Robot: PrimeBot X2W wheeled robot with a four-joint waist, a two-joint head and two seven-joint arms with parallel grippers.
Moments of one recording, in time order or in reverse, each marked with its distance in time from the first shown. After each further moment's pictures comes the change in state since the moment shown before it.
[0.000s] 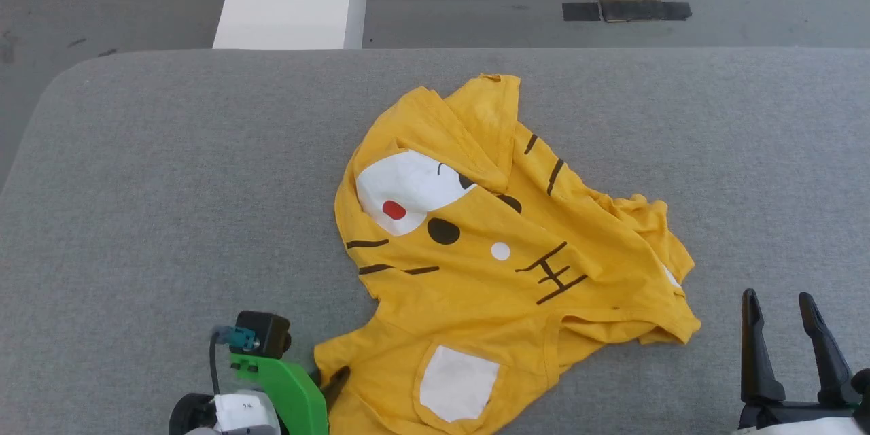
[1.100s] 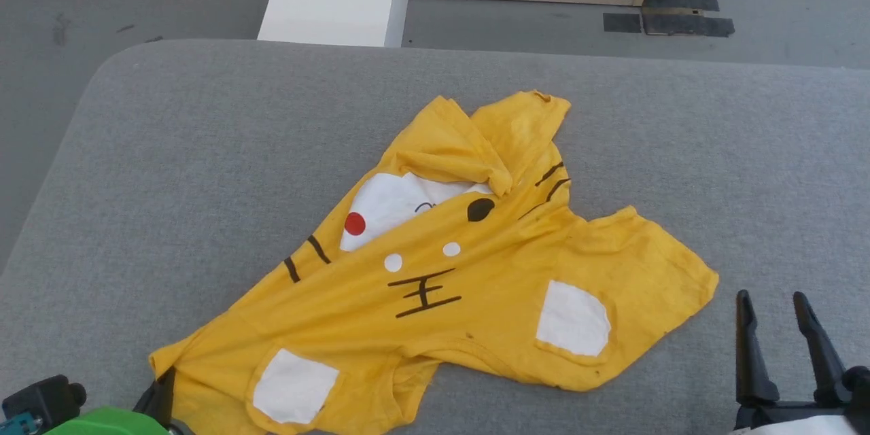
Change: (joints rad) left arm 0.242 -0.003 0.400 -0.223 -0.184 0.193 -0.243; right arm -0.007 0.000 -0.002 0.017 -0.035 0.000 0.001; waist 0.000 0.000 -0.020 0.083
